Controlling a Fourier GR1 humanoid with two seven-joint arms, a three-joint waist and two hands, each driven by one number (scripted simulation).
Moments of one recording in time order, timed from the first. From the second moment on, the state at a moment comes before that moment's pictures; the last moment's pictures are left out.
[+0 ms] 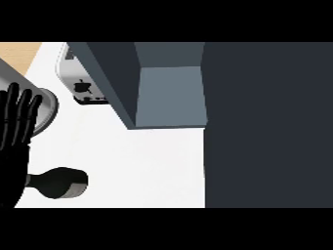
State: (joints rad) left arm 0.04 0.10 -0.01 -2.10 0.00 -0.01 -0.01; right arm 0.01 -0.10 -0.04 -2.10 0.01 0.00 -0.01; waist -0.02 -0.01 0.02
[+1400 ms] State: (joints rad) left arm 0.49 0.01 -0.11 -2.49 0.05 0.36 0.17; right arm -0.10 -0.18 0.09 -2.46 -0.16 0.02 0.56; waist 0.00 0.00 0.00
